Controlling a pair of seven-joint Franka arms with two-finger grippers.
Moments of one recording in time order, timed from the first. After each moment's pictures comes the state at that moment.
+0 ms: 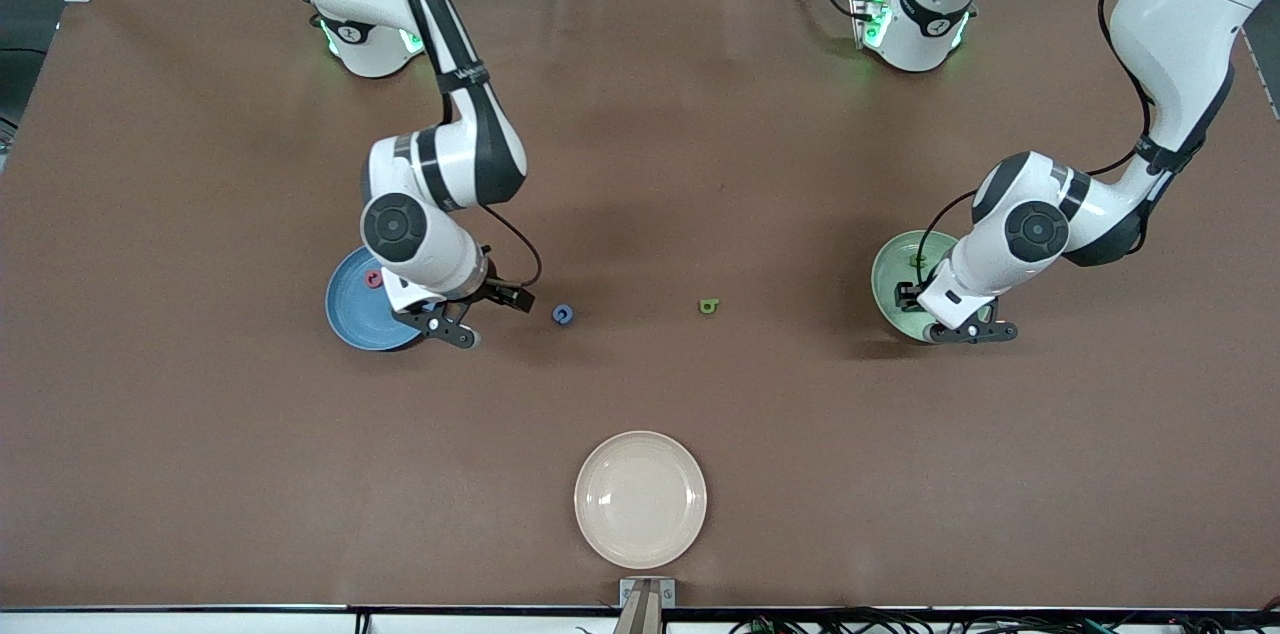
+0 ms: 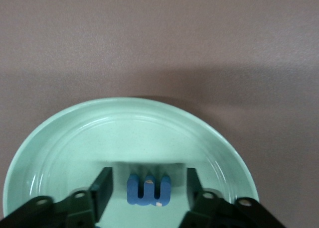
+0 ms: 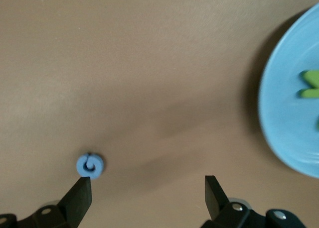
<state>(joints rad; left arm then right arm) 0.59 0.57 -0.71 -2.13 0.61 2.44 -0.55 0.96 0.58 -0.53 -1.82 0.47 2.23 0.65</state>
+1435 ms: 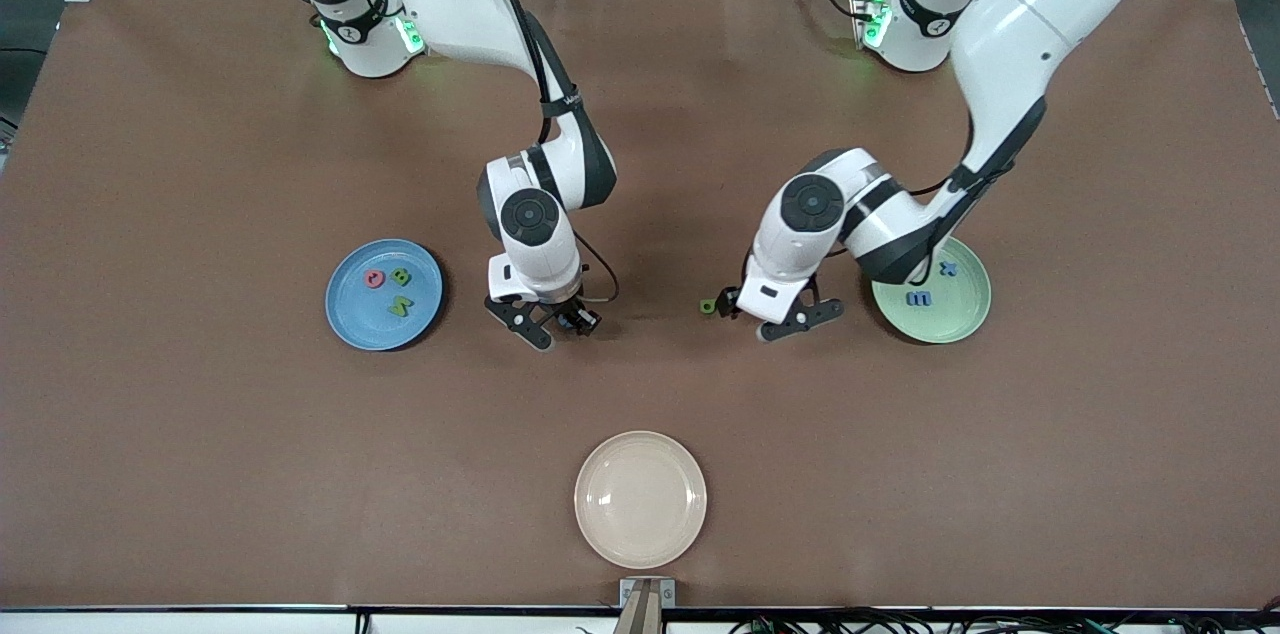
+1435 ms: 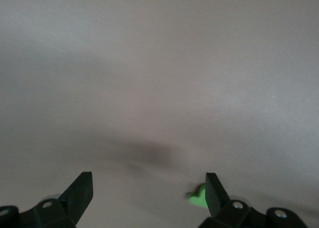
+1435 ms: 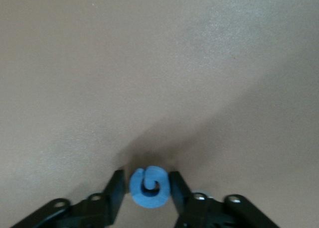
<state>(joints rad) 0.00 0.74 -0.65 -1.79 0.60 2.37 -1.32 1.05 0.81 -0.48 -1.67 0.47 2.45 1.02</state>
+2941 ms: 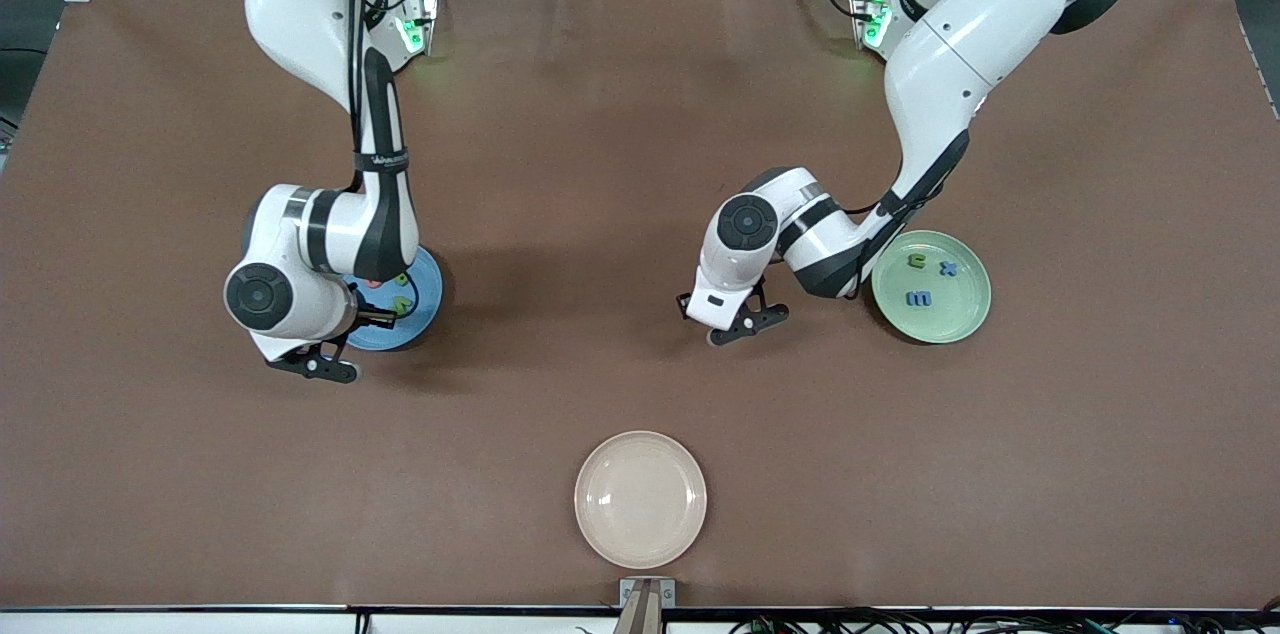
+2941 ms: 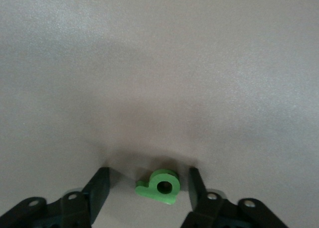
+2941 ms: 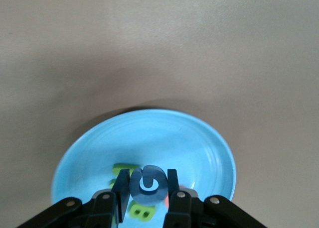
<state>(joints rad) -0.14 0.85 -0.58 -1.67 0.56 2.35 -1.34 0.90 0.72 -0.85 -1.83 0.52 2.04 0.02</state>
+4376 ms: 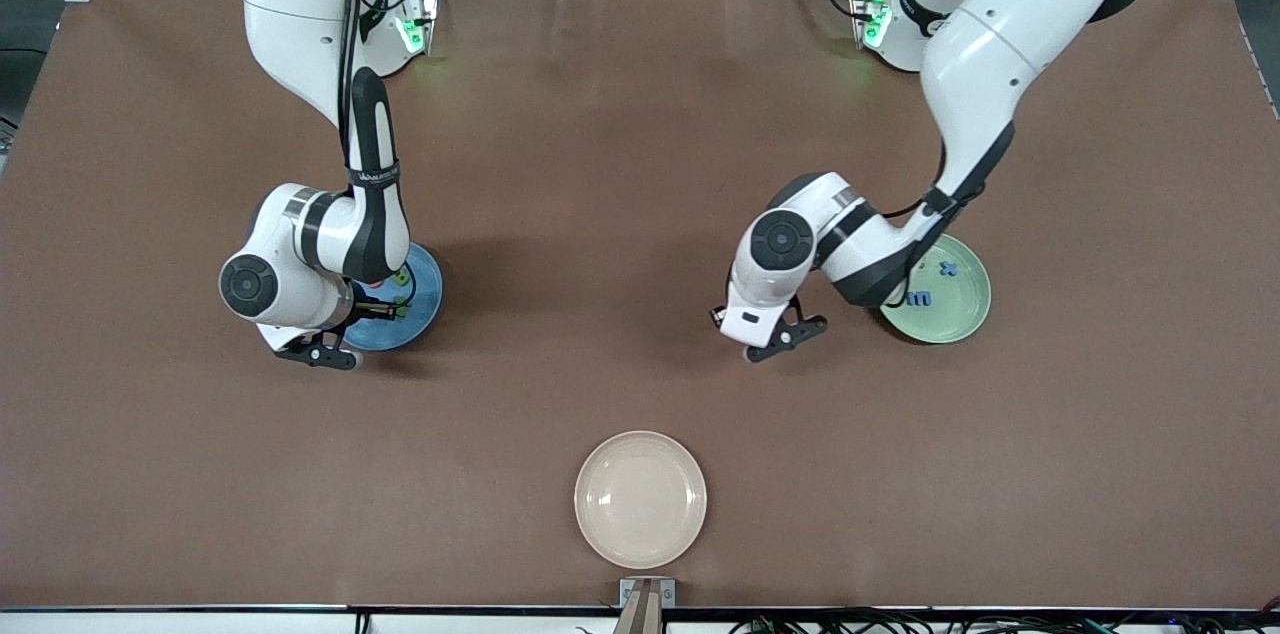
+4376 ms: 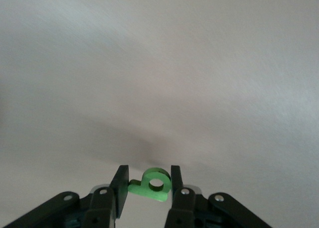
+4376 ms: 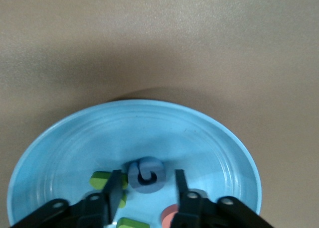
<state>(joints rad) 0.01 0.78 -0.66 -1.65 0.54 2.17 -1.25 0.88 0.72 -0.80 -1.93 0.63 2.13 -0.09</state>
